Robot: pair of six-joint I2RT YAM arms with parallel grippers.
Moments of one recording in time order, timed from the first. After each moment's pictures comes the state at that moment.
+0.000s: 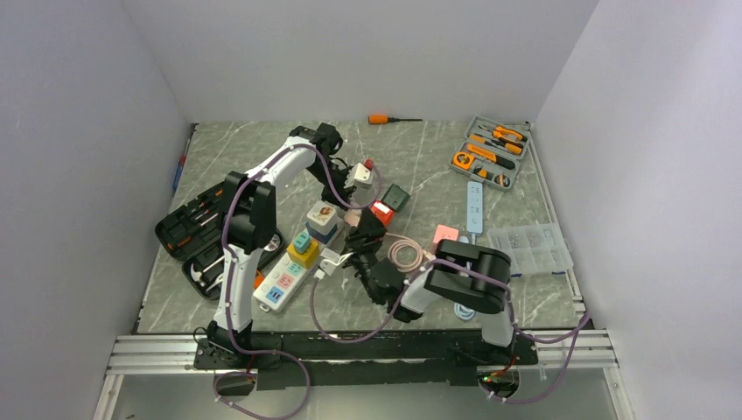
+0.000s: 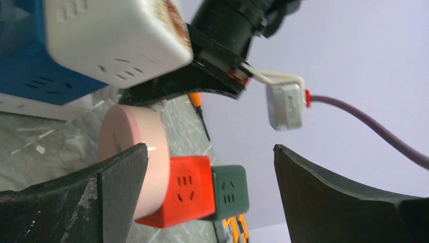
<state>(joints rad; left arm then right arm) -0.41 2.24 1.93 -1.15 0.70 1.31 1.19 1.97 0.63 1.50 0.71 -1.32</state>
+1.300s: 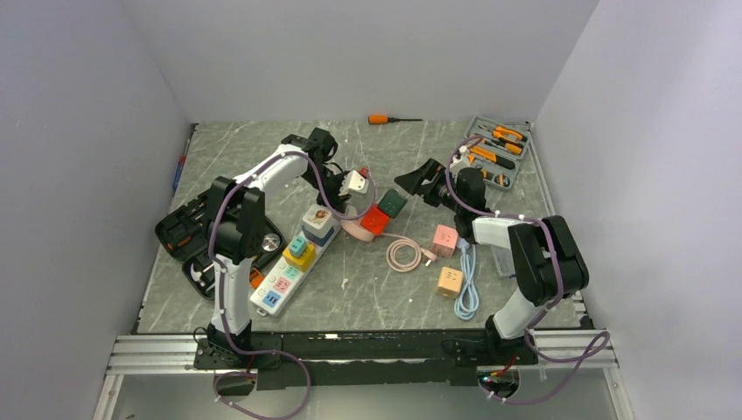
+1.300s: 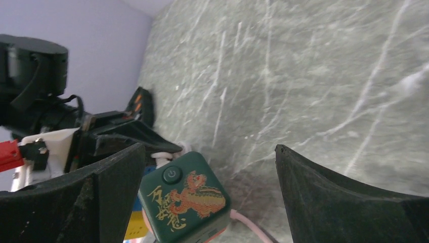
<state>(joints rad) -0.41 2.09 1.72 -1.00 0.68 1.34 0.25 1.62 0.70 0.67 -0.38 0.80</state>
